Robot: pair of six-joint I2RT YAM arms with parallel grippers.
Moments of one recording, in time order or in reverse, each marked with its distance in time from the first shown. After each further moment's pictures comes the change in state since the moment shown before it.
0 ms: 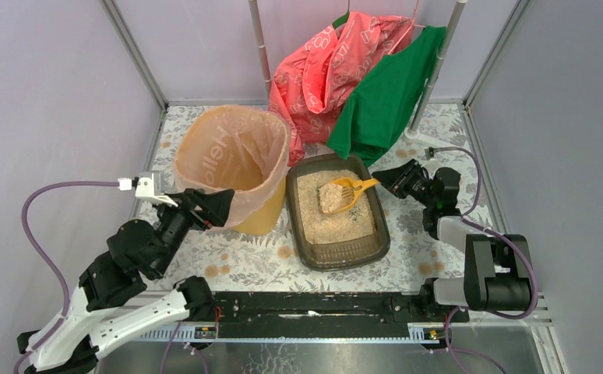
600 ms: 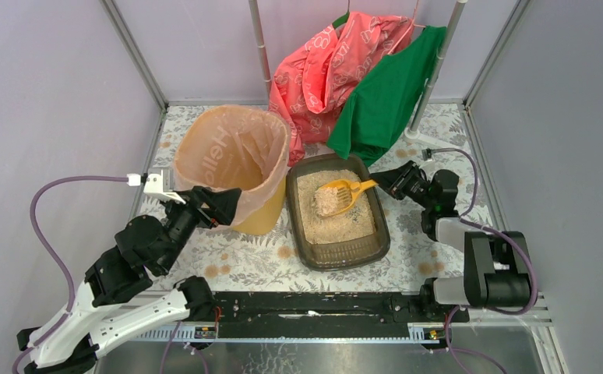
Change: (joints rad) left arm 0.000 0.051 -0.002 0.035 0.029 -0.002; right arm 0.020 -0.008 -0.035 0.034 -0.037 0.017
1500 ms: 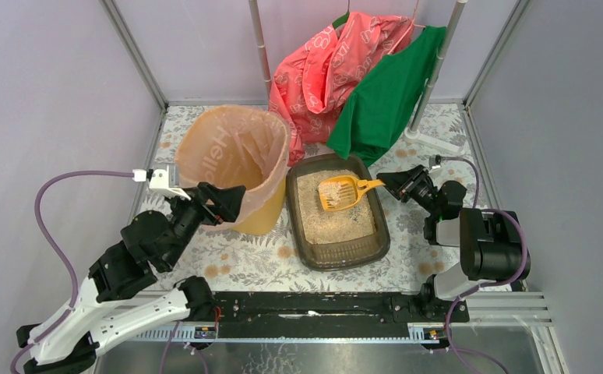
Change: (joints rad) left arm 0.000 0.048 0.017 0.014 0.005 -0.010; right arm -0.098 0.205 -0.089 0.471 -0.085 0.243
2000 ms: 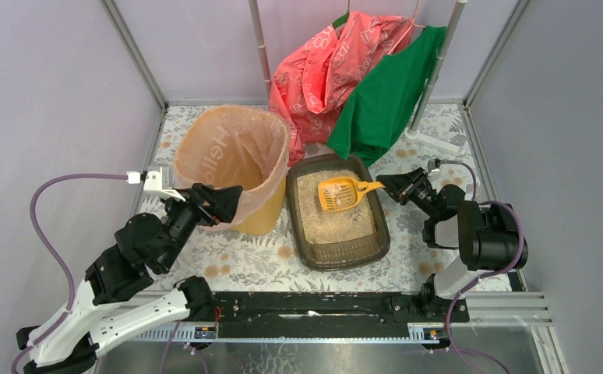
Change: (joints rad) left arm 0.000 -0.025 0.000 0.003 0.000 -0.013; right arm -0.002 0.077 -0.027 0.132 -0.015 0.073
